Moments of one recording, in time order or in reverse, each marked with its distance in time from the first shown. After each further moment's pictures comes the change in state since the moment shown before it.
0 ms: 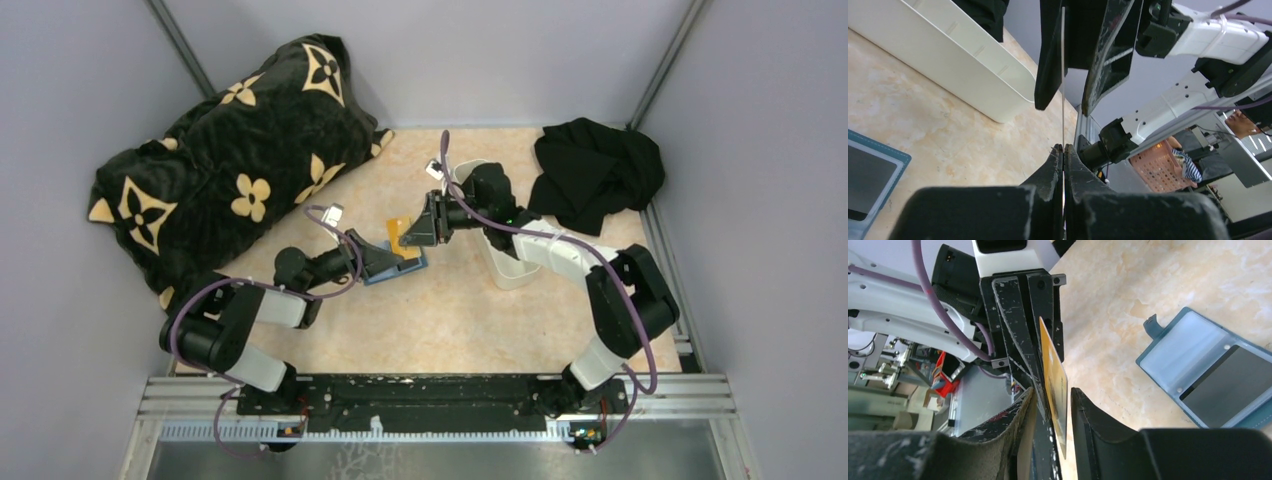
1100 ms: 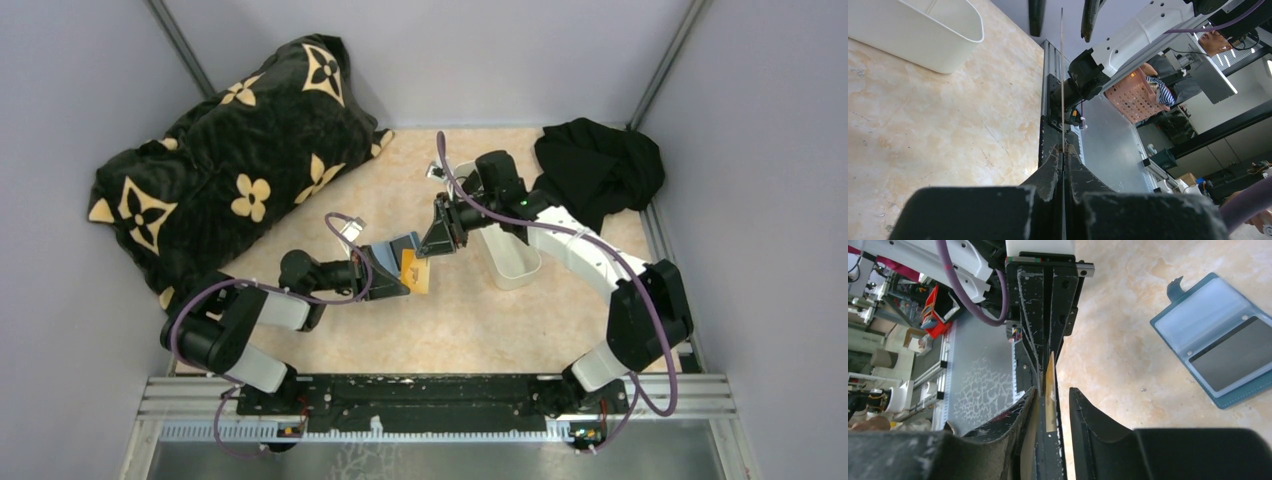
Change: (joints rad) left arm -0.060 0.002 -0.005 0.001 0.282 0.034; right arm -0.034 -0.074 0.183 -0.609 -0.137 -0.436
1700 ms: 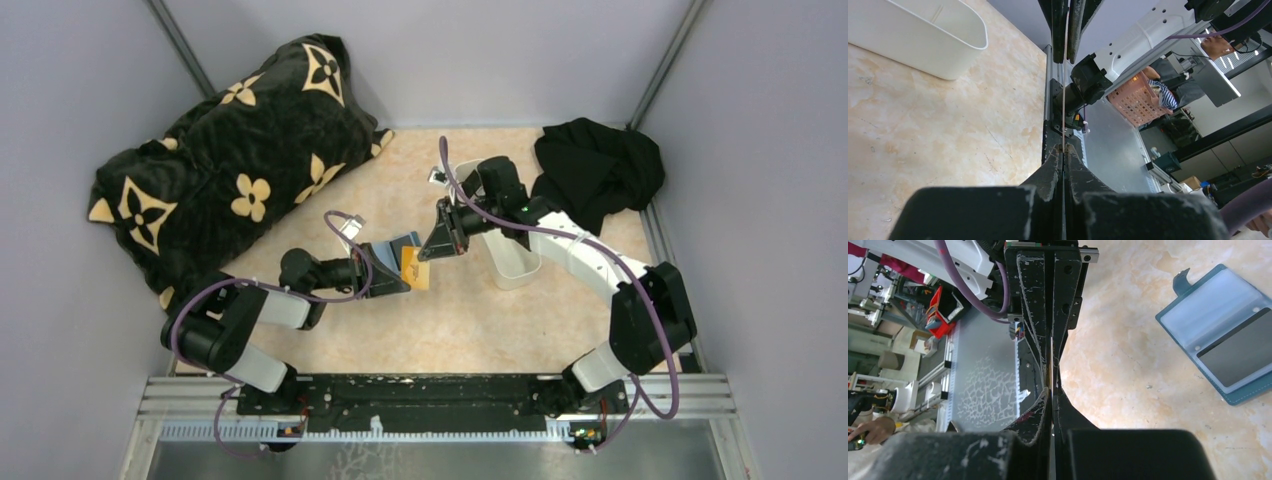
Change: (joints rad) left arm 0.000 0.004 0.011 0.000 -0.009 0.006; right arm 0.000 -0.027 -0.063 0.053 -0.013 0.033
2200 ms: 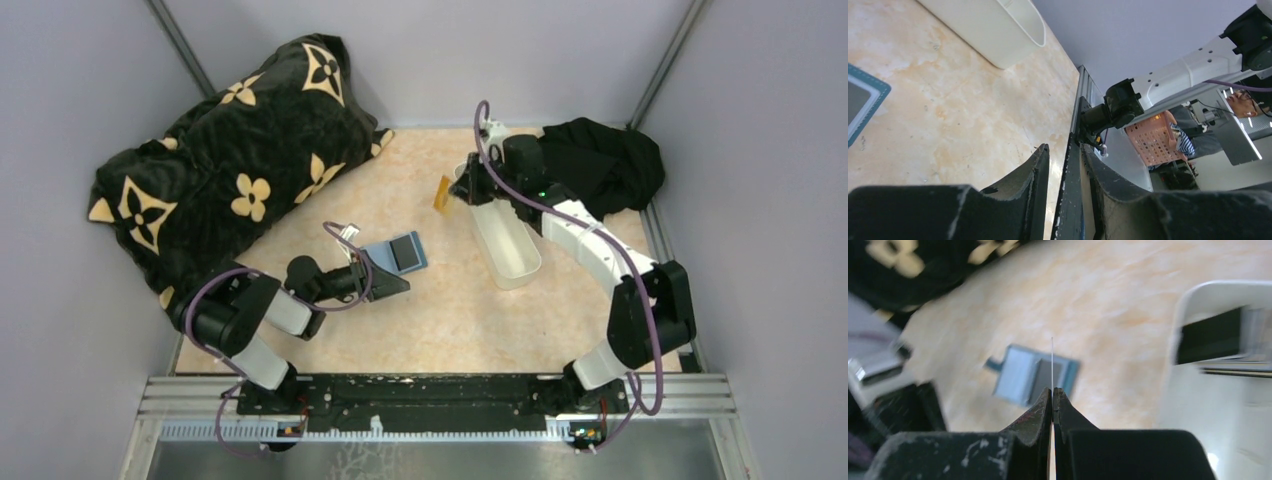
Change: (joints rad) left arm 0.001 0.080 -0.087 0.000 -0.199 0.019; right arm -0.119 0.006 0.030 0.140 0.577 0.127
